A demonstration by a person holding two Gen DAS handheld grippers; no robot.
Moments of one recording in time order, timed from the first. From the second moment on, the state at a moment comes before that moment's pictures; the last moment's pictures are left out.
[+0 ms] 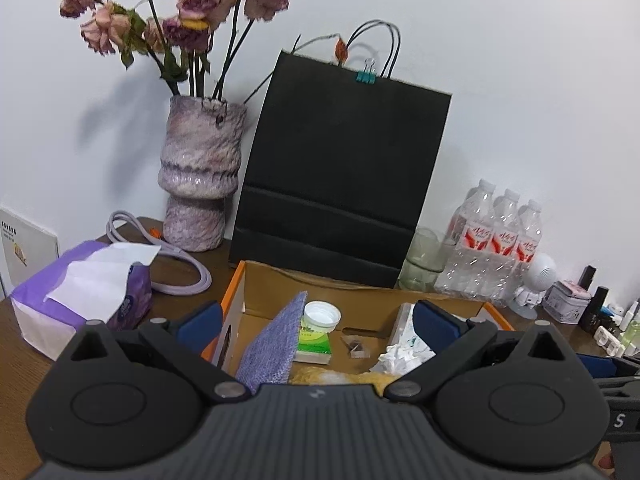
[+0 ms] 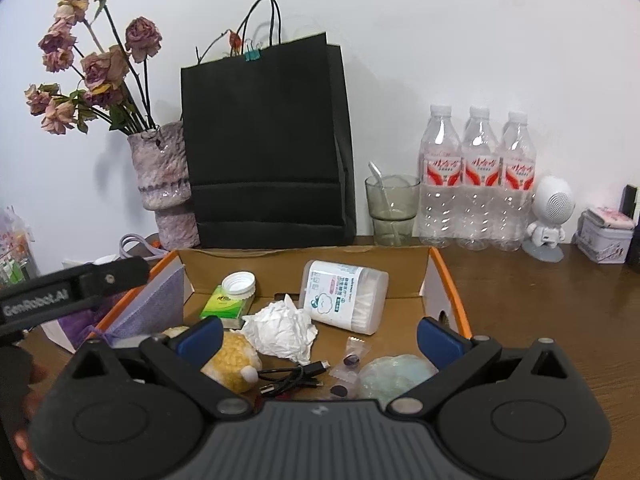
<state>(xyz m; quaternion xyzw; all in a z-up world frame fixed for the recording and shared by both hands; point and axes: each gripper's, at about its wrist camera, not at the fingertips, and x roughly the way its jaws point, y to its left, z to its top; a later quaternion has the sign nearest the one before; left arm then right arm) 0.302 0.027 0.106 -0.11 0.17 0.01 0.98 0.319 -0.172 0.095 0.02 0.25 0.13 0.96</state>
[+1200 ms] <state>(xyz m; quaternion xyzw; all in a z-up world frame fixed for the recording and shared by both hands) 0.213 0.055 0.030 -0.08 0.27 -0.04 0.96 0.228 -0.141 0.016 -0.09 0.32 0.21 0.92</state>
